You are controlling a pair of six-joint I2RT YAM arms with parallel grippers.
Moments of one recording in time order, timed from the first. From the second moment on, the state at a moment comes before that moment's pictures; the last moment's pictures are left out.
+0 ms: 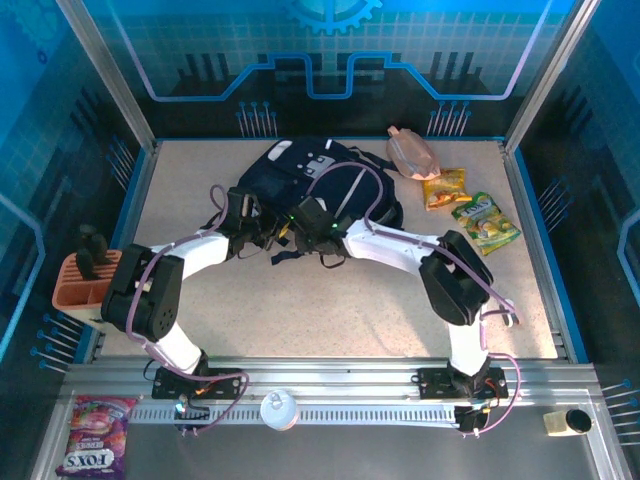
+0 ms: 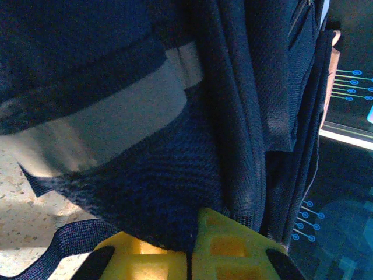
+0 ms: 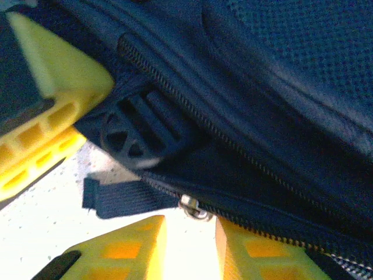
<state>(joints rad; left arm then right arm) -0.24 1.64 0.85 0.08 0.40 -1.30 0.85 1.96 1.48 -0.52 0.22 0.63</state>
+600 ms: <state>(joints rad) -0.24 1.64 0.85 0.08 0.39 -1.30 0.87 2.13 1.74 -0.76 0.37 0.65</state>
